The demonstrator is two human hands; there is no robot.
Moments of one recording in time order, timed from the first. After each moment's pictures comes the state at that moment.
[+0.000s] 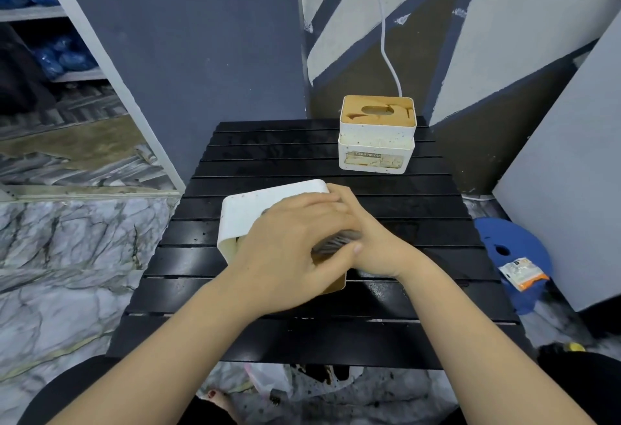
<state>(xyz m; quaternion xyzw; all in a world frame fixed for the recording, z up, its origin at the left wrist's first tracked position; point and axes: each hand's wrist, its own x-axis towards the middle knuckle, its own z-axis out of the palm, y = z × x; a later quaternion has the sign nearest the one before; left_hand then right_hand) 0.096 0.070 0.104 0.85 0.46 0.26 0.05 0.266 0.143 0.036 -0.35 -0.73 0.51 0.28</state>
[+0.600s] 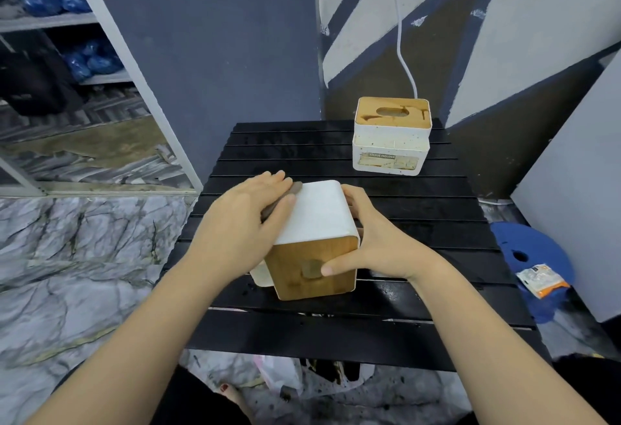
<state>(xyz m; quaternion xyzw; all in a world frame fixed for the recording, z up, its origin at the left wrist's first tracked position) 0.041 0.075 0.112 0.73 0.64 0.25 0.06 0.263 0.137 0.045 -0.37 -0.73 0.52 0.24</state>
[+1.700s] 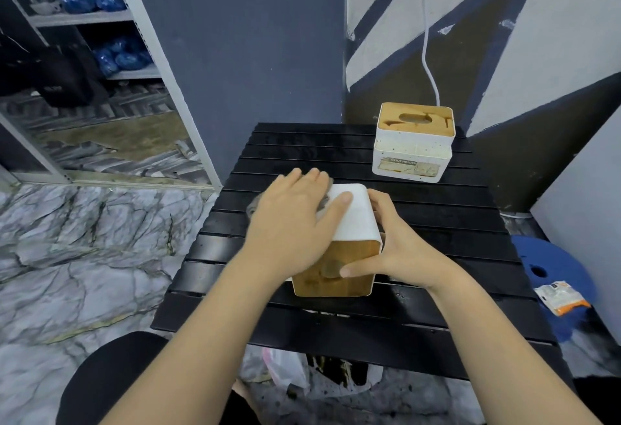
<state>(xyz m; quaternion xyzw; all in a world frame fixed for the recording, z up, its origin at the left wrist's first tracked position) 0.074 0.076 0.117 0.71 0.68 0.18 0.05 0.262 0.131 0.044 -0.37 -0.72 0.52 0.26</state>
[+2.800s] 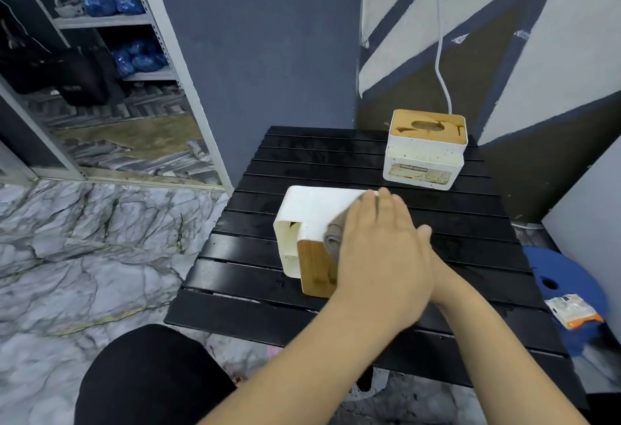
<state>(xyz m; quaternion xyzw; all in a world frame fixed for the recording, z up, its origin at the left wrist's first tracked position) 0.169 0.064 0.104 0.70 0.71 0.10 -0.02 0.256 0.113 0.048 -0.42 -0.76 0.42 0.28</state>
